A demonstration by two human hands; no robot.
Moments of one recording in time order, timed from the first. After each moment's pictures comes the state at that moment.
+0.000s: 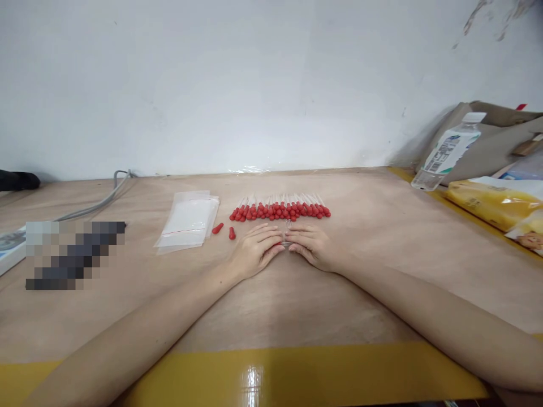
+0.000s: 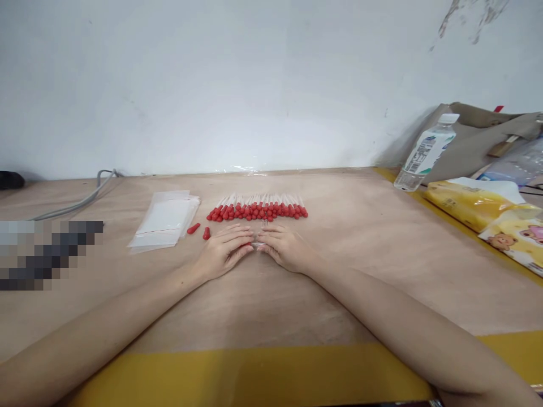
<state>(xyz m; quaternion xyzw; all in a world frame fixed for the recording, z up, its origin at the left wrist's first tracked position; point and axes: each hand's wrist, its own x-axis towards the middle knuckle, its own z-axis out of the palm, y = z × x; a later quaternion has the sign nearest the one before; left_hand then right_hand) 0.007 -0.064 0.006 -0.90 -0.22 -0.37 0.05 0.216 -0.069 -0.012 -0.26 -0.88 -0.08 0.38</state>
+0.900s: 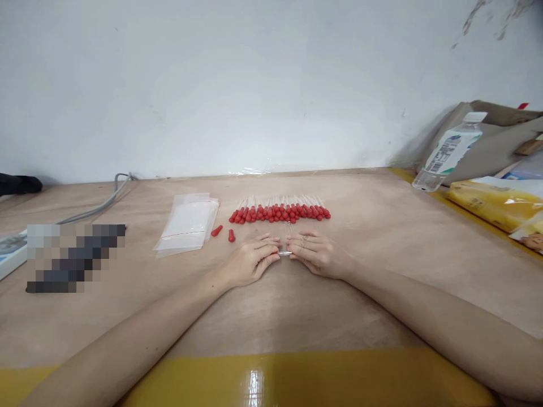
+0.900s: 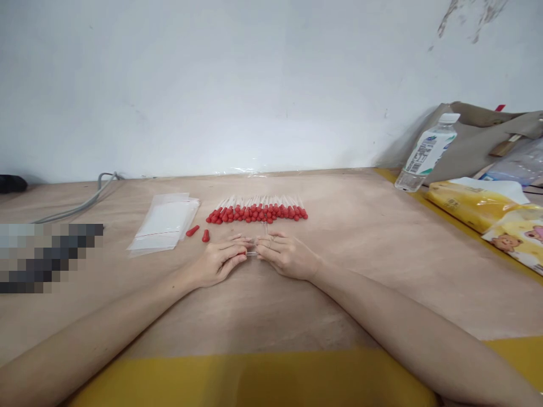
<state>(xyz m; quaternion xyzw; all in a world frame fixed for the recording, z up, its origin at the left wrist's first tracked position) -0.004 -0.071 0.010 -0.93 -0.20 -0.30 -0.05 0.217 -0.083 0.000 -0.19 -0.90 -0.18 0.35</state>
